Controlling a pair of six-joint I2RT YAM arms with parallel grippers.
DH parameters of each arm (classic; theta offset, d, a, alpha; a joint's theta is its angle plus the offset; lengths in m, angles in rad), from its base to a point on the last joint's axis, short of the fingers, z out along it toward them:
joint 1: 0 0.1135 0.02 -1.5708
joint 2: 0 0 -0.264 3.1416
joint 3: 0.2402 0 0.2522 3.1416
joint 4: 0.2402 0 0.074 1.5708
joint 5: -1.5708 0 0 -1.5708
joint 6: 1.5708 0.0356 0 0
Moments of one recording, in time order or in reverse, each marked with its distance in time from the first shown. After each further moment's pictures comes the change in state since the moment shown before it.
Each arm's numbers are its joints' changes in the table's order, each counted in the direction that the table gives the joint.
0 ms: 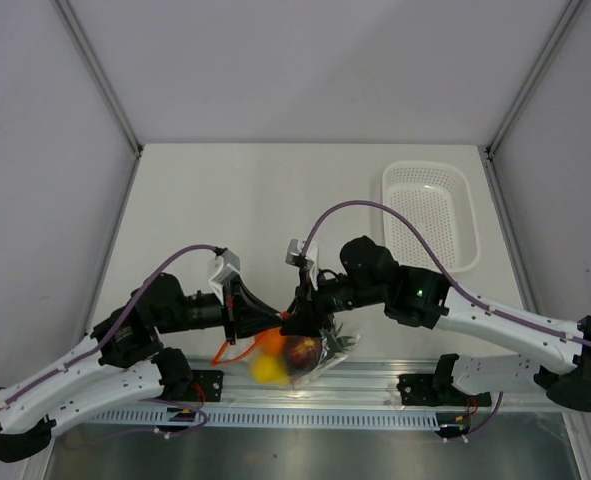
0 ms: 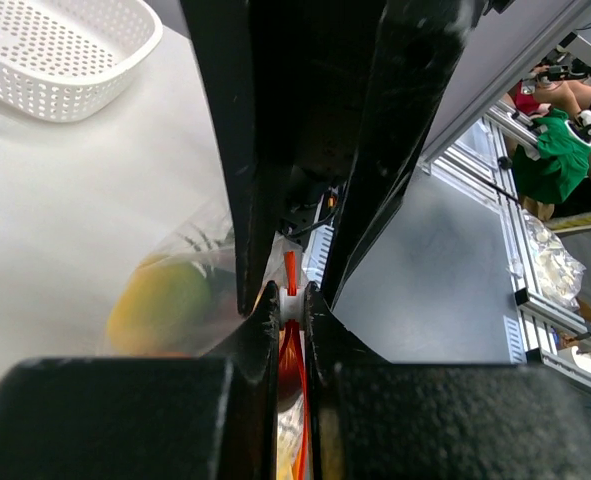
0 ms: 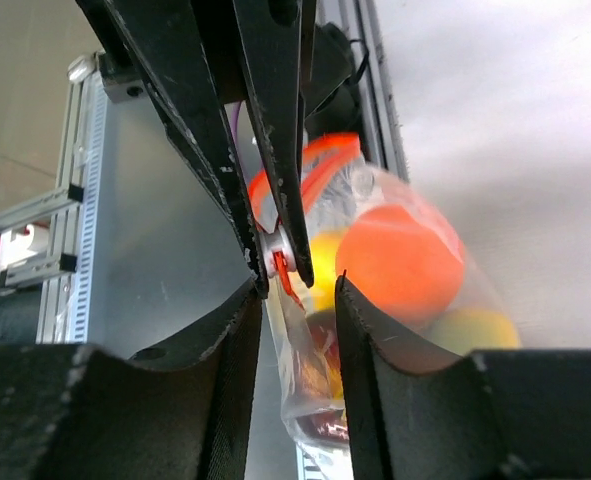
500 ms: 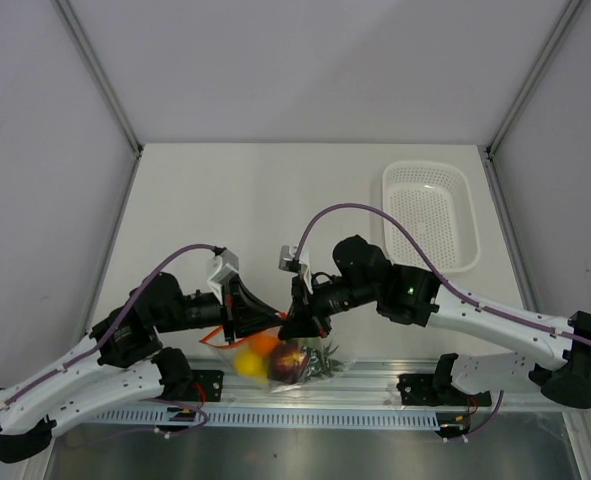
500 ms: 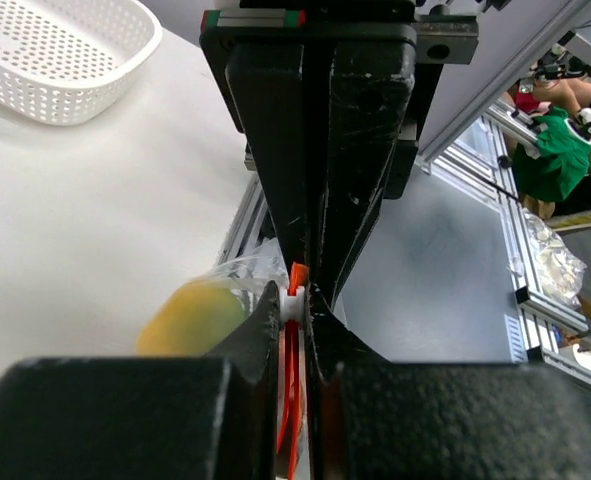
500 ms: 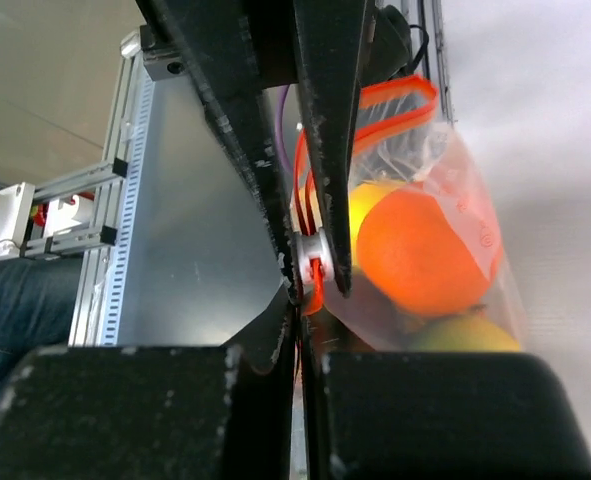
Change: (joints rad) left arm 0.004 -0.001 0.010 0.002 -0.013 0.006; right arm -0.011 0.049 0.002 -0.024 0.143 -0.002
